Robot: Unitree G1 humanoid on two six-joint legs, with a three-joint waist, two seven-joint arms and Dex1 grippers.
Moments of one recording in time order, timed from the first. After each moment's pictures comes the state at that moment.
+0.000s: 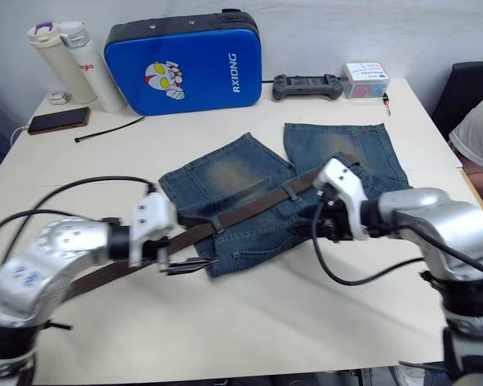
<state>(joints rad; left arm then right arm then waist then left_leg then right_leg) -0.40 0.73 -0.16 -0.51 -0.42 0.73 -0.80 -0.53 -0.91 -0.05 -0.40 0.60 1.20 0.97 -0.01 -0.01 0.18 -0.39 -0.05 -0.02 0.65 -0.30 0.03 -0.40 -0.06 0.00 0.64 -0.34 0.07</state>
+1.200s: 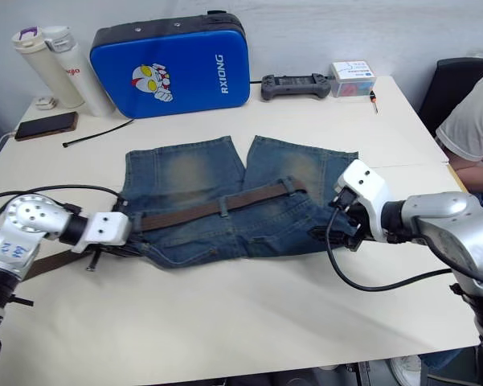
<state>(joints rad) -0.53 1.02 -0.20 0.48 -0.12 -0.25 -1.31 -0.53 -1.00 0.02 -0.38 0.57 1.08 0.84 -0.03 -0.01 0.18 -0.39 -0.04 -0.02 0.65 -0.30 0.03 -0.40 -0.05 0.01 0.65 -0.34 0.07</state>
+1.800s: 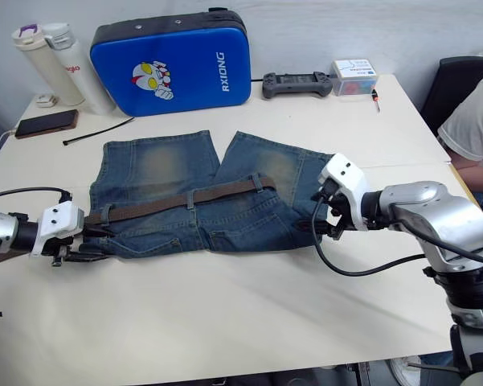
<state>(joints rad) -0.36 1.08 0.02 0.46 -0.25 -0.04 -1.37 -0.65 -0.86 0.11 -0.20 0.54 1.03 0.88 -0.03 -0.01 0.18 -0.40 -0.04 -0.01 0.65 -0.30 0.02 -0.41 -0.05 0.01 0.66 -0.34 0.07</state>
